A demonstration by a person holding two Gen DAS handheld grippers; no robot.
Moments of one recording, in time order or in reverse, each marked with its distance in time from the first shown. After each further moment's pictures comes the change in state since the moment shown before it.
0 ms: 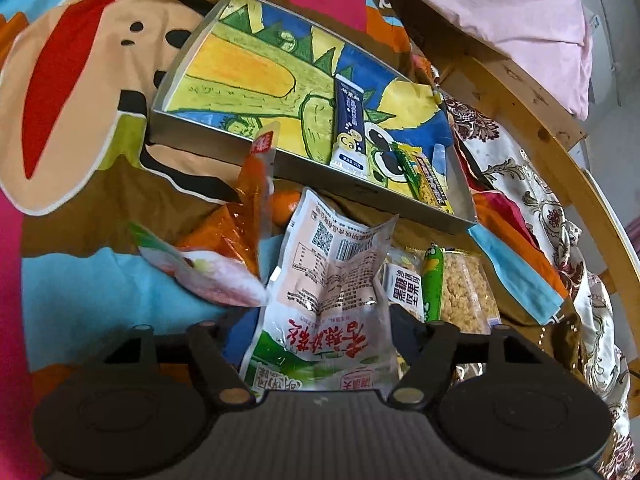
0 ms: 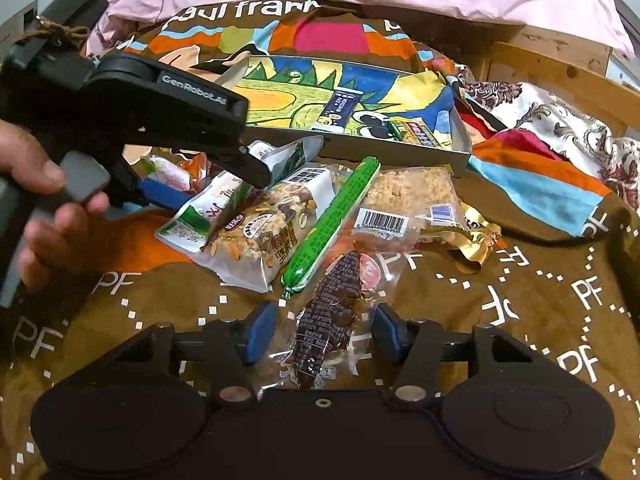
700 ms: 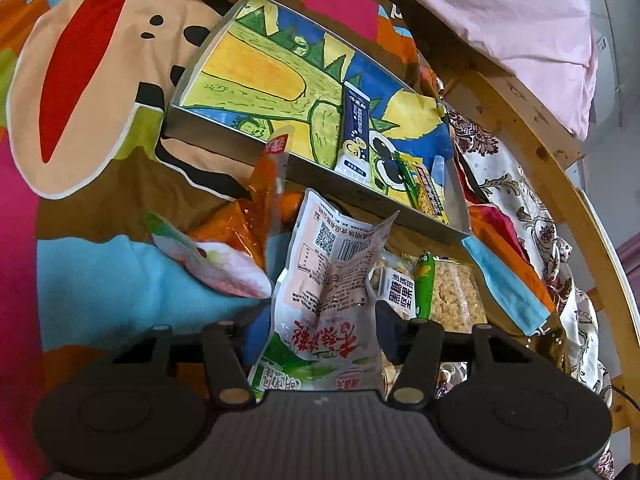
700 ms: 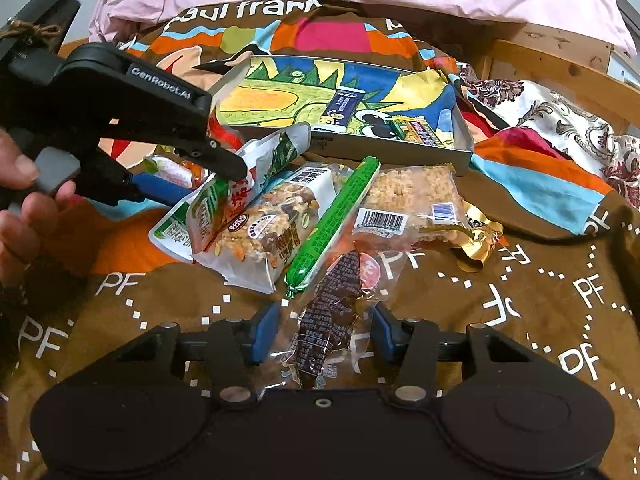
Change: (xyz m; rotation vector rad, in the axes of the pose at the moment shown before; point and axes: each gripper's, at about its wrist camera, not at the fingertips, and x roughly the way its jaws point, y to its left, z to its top) left arm -0.015 0.010 0.000 -0.055 -0.011 -0.028; right arm -0.003 -0.001 0.001 0.008 -0.001 0.011
